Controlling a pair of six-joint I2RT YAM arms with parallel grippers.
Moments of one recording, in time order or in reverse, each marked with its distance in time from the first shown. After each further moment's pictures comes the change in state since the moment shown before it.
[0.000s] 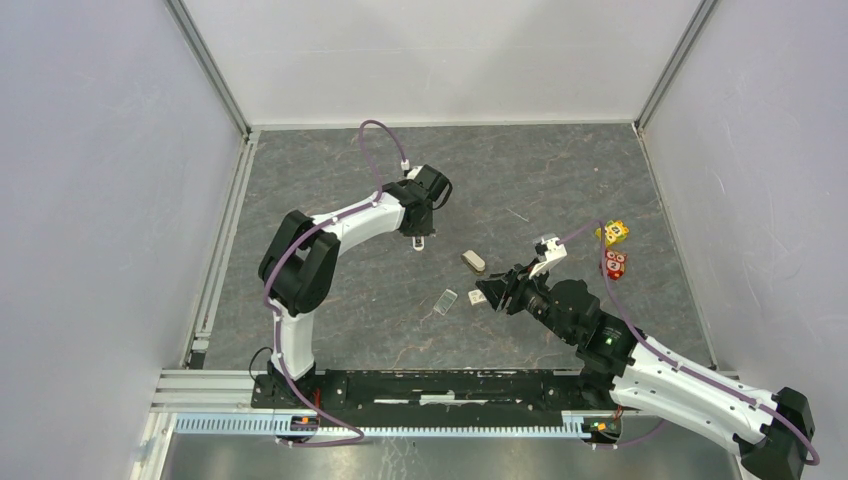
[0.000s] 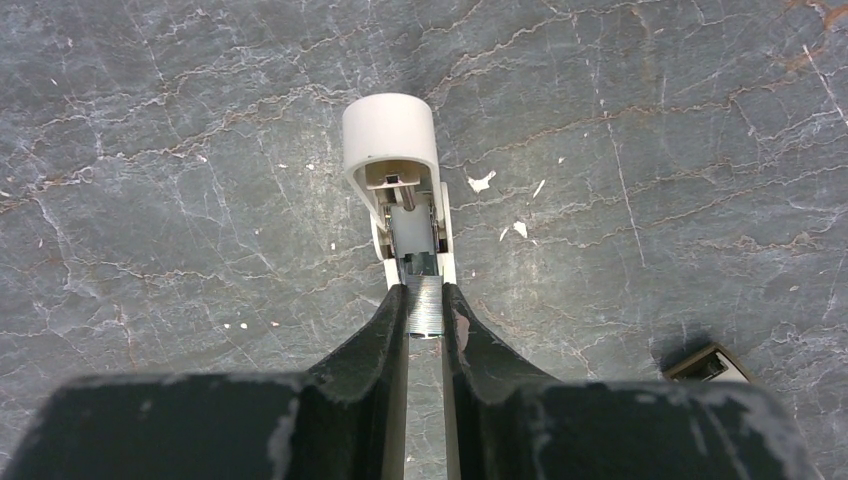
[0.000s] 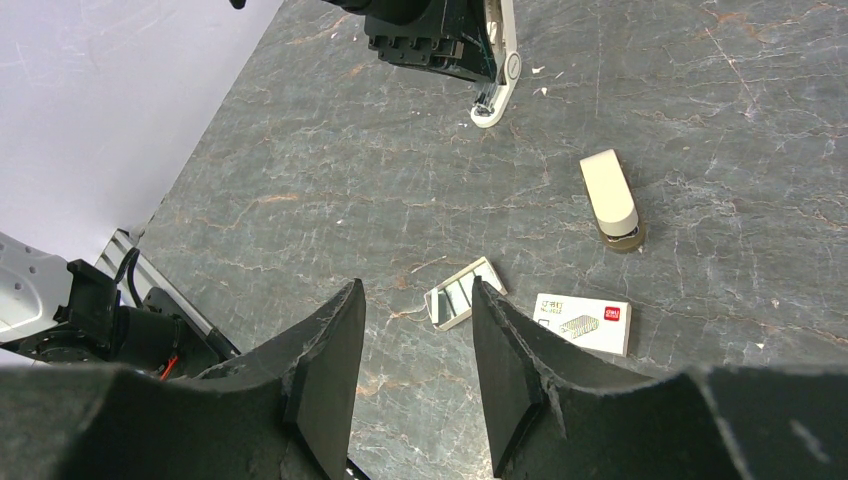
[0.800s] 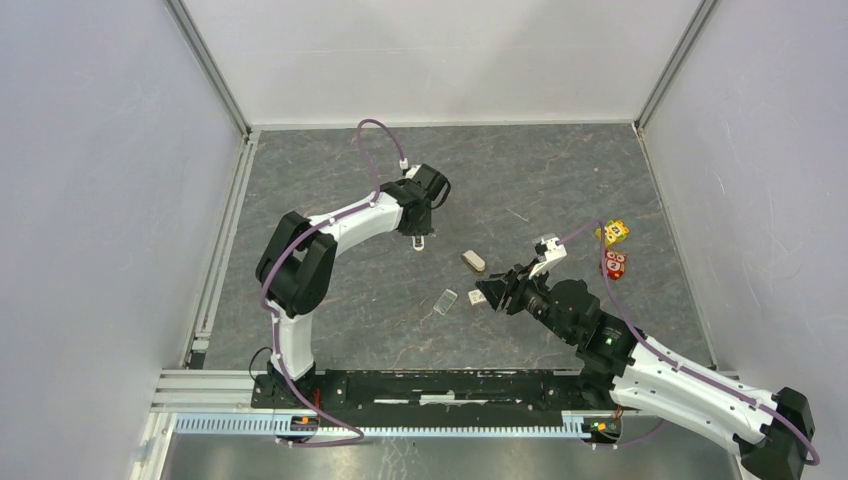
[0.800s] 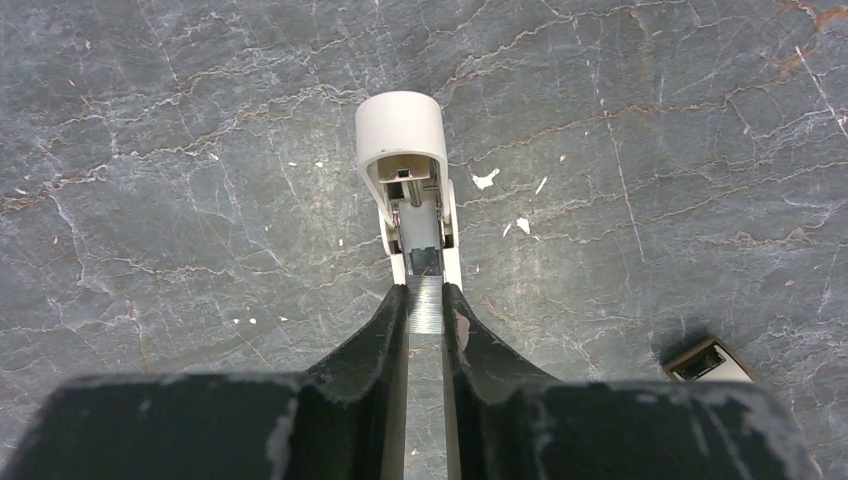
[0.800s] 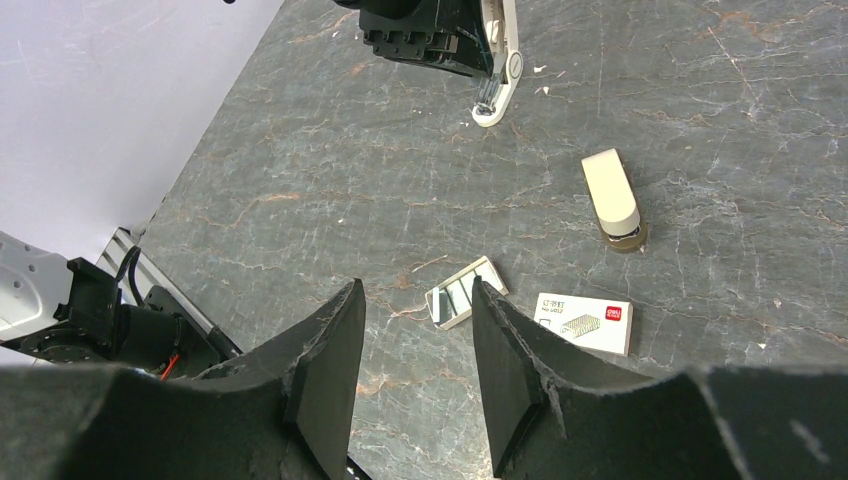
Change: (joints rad) left arm 0.004 -0.018 -0.008 -0.002 0.000 0.006; right arm 0.000 0.000 0.000 0.000 -0.004 0.000
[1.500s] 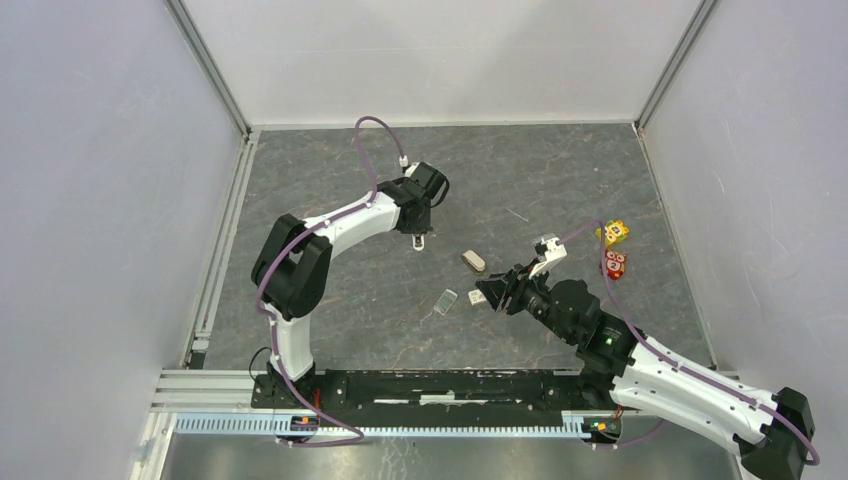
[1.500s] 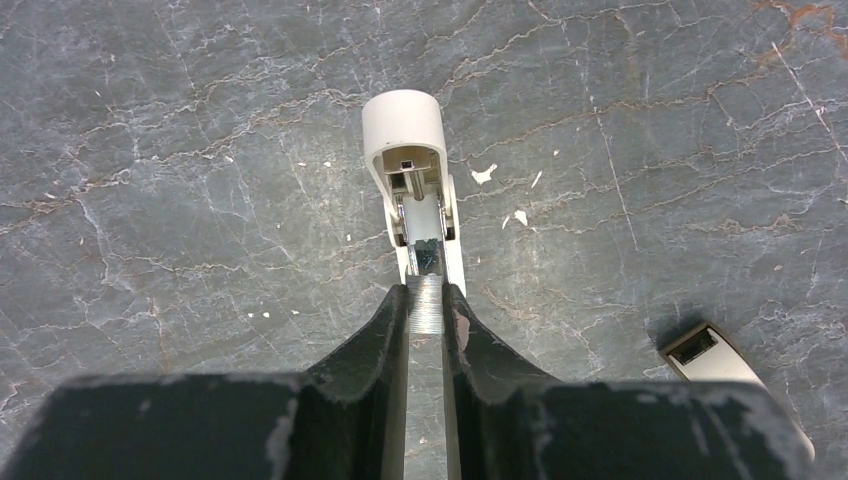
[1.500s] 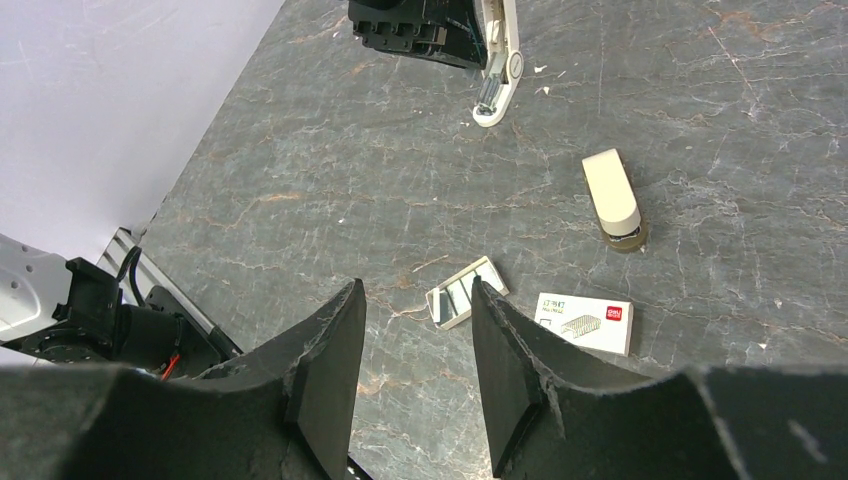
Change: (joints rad) left arm 0.000 -0.029 -0.005 -0.002 0.001 0.027; right arm 0.000 -0.001 0.000 0.000 0.000 0.002
